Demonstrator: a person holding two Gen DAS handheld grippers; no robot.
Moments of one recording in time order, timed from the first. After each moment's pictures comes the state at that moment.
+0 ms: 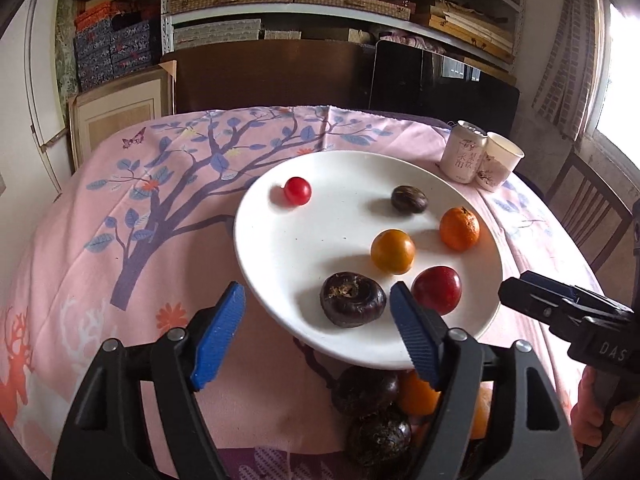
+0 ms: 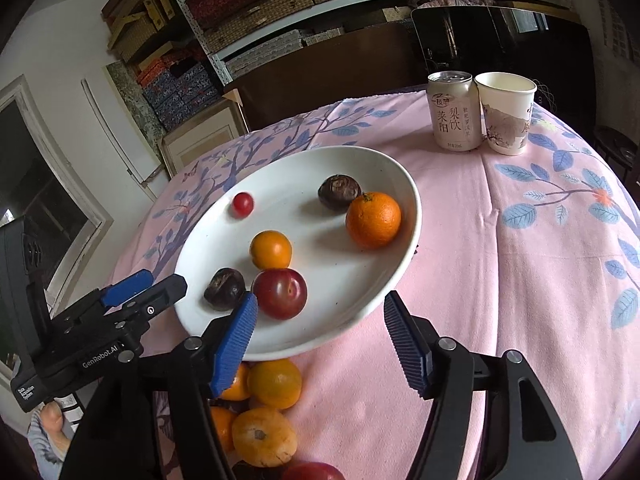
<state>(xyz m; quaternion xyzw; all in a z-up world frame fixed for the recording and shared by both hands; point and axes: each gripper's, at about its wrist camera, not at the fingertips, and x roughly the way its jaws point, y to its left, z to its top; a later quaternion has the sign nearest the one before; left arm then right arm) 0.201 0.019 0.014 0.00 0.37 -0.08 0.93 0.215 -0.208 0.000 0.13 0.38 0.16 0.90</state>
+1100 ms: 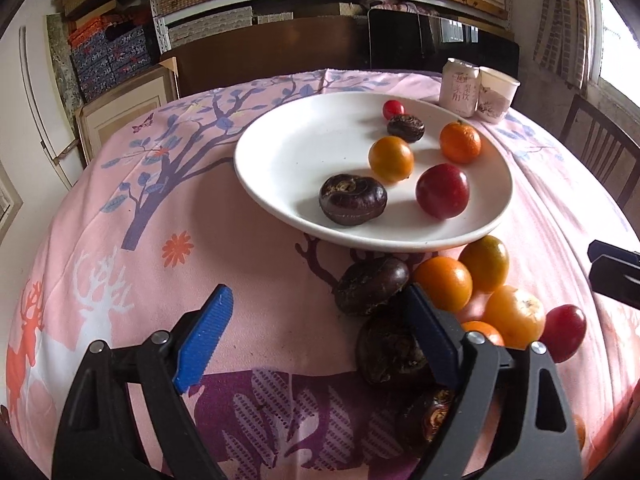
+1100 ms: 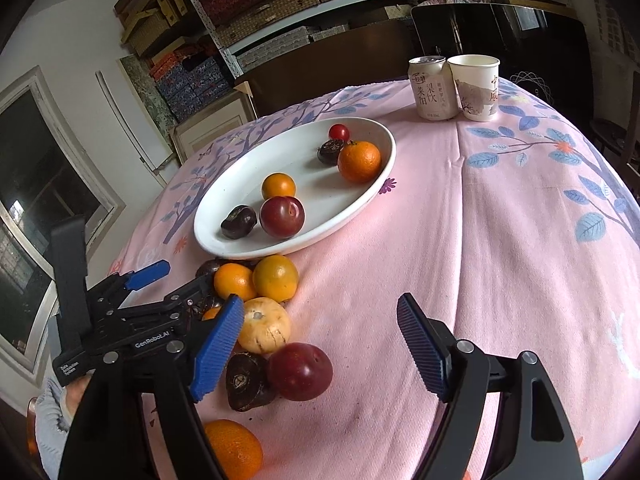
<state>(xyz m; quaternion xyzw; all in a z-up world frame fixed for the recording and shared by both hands) 0.162 0.007 -0.027 0.06 0.40 -0.05 0.91 0.143 -0.233 -0.012 0.13 0.39 0.17 0.90</state>
